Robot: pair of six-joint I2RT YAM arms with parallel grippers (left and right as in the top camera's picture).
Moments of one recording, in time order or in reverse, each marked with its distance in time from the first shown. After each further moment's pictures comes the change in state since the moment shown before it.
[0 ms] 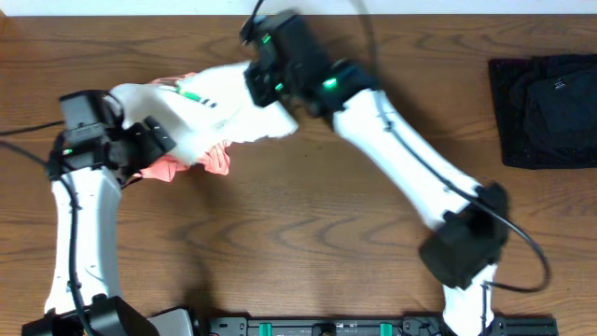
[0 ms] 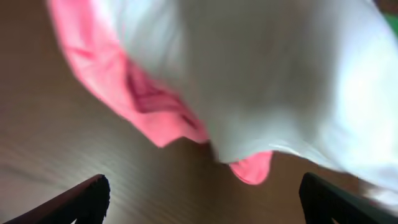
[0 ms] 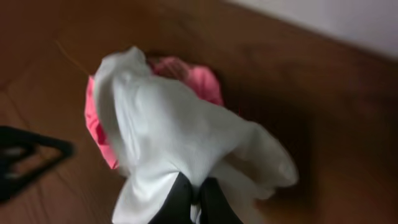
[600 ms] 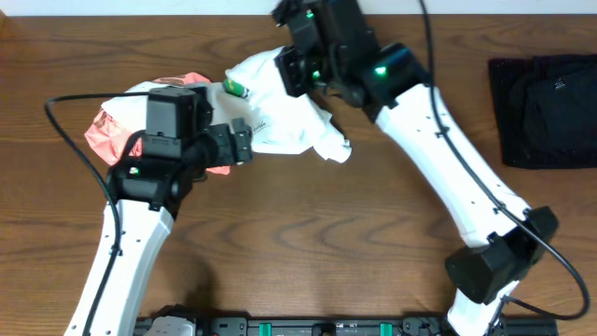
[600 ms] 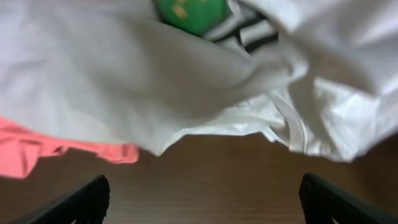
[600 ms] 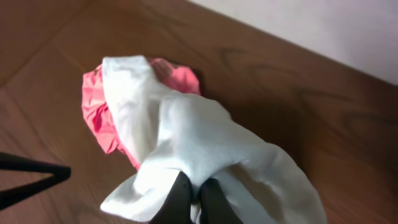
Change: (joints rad) left arm -0.447 -0.175 0.000 0.046 0.015 0.046; right arm -0.088 -0.132 0.022 -0.154 -0.023 -0.072
